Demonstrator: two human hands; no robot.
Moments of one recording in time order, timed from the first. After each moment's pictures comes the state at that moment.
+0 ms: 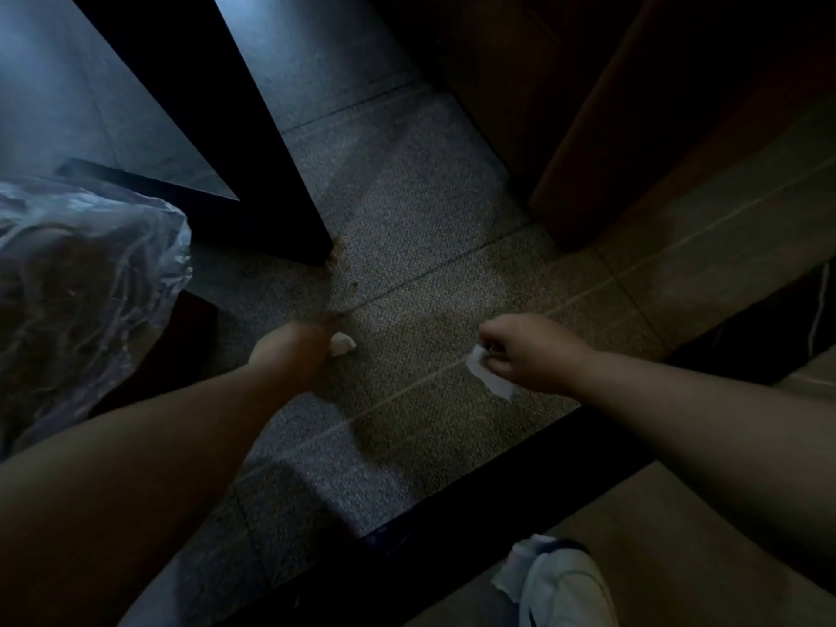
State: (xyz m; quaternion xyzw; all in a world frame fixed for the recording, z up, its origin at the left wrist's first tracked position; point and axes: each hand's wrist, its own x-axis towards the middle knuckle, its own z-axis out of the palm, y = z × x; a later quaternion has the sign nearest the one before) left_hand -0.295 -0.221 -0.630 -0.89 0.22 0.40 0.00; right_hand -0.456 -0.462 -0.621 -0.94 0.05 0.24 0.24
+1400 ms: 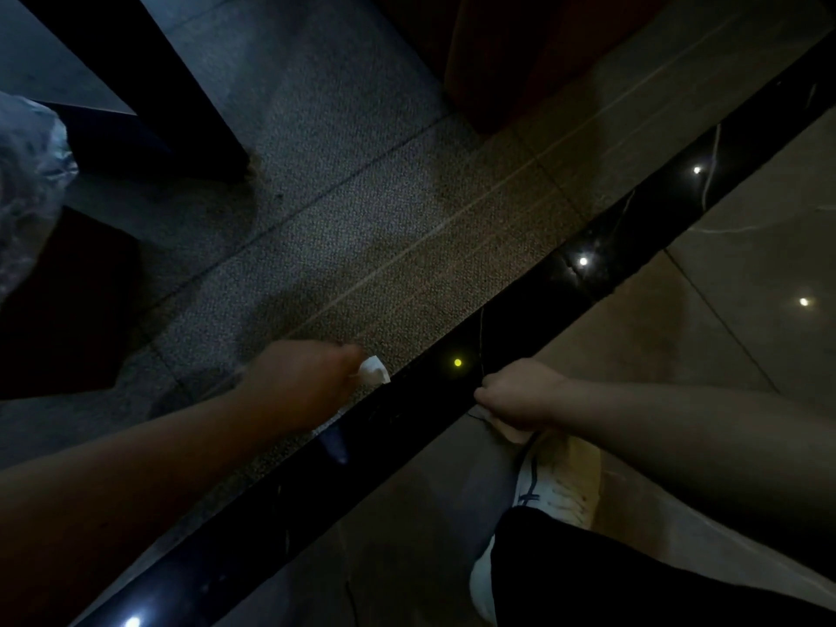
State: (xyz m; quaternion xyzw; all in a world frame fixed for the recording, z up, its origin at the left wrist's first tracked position) left_hand -0.438 -0.192 -0.600 -0.78 0.57 0.26 0.05; right_hand -0.649 -0.398 -0.665 -0.90 -0.08 0.42 0.07
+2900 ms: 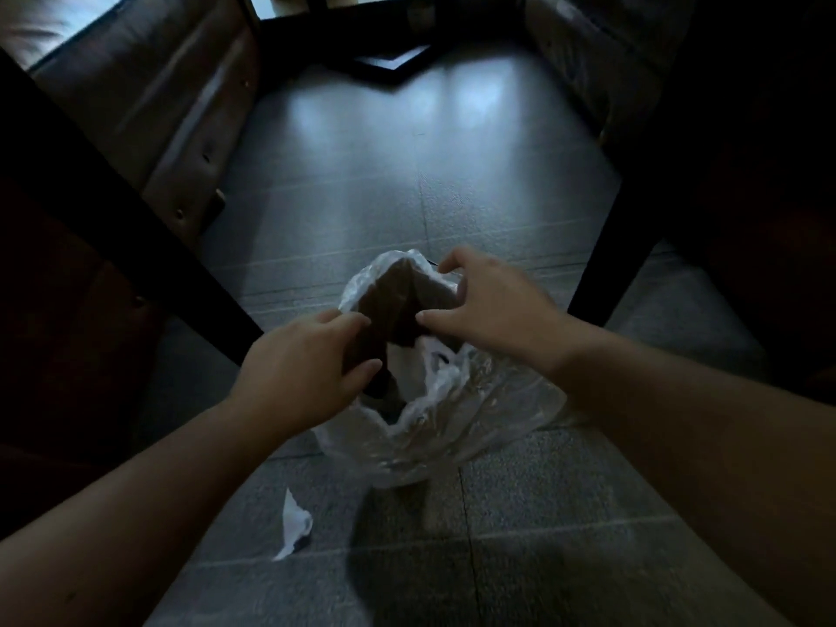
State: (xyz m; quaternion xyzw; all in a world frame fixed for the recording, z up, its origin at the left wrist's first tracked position) left_hand -0.243 0.074 -0.436 -0.97 0.25 -0.05 -0.06; right_hand -0.233 -0.154 -0.430 -0.94 -0.02 0.01 0.33
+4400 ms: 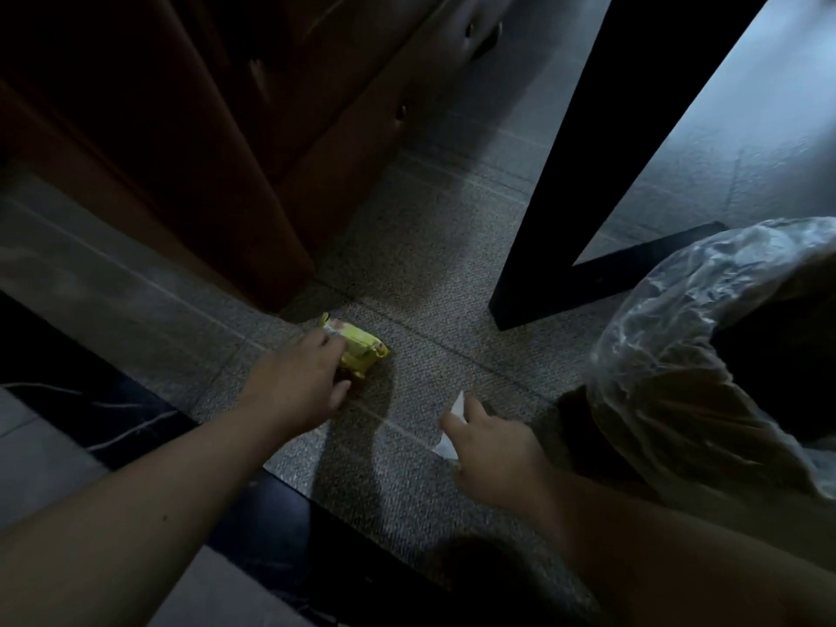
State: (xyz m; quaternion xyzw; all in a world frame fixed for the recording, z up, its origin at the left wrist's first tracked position) left_hand -0.357 0.361 -0.617 -0.99 -0.06 0.13 0.00; right_hand -0.316 0.105 -0.634 -0.88 -0.38 0.29 0.00
